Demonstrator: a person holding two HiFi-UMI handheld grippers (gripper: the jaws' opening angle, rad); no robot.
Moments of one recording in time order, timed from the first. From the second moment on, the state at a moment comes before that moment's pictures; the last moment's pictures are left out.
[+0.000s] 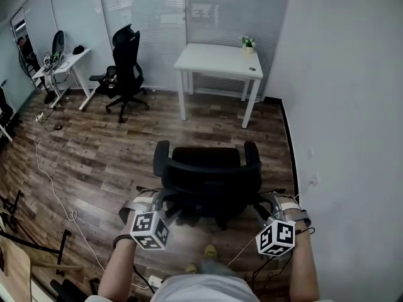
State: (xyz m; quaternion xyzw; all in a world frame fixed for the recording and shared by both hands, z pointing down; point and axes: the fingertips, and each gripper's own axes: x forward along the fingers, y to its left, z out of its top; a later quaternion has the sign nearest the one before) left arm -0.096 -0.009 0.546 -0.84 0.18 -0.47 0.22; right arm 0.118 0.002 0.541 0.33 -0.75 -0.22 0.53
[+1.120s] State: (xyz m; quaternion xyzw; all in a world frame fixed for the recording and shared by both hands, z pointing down) left arm -0.093 -0.045 0.558 -0.80 0.15 -0.49 0.30; right arm 0.116 -0.027 0.546 0.39 -0.72 -0.21 0.54
